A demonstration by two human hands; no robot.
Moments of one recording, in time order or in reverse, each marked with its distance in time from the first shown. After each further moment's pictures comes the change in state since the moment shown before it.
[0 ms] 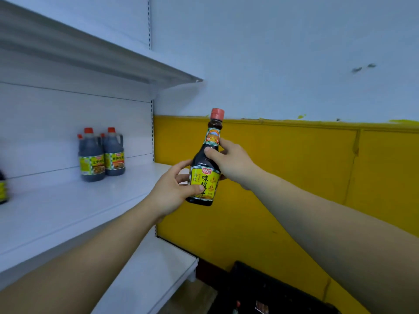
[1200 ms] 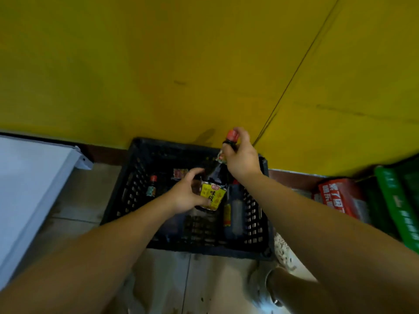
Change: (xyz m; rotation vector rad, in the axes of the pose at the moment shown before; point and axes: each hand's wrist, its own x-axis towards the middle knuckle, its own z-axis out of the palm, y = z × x) left_hand 0.072 -0.461 0.321 0.127 -0.785 -0.831; right_hand -0.135 0.536 -0.060 -0.214 0.285 0.936
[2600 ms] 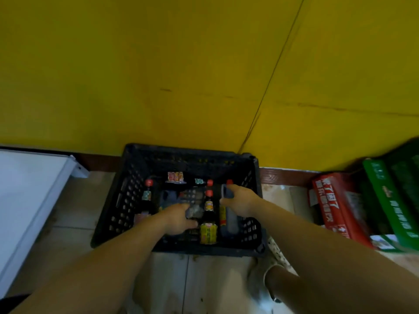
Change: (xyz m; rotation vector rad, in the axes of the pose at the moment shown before) left_hand -0.011 -0.031 0.009 0.726 -0.190 -0.227; right_hand -0.047 0.050 -0.026 -0.480 -0.616 0.248
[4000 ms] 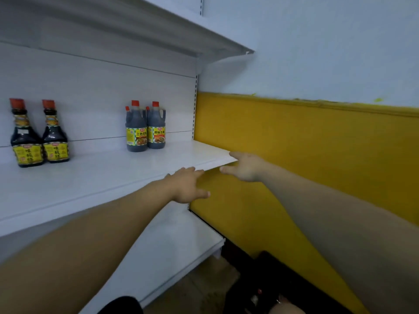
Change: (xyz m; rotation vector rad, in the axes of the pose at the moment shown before) left_hand -0.551 -0.083 -0.080 0.066 1.114 -0.354; right_hand -0.364 -0.416 -0.012 -0.536 0.420 -1.006
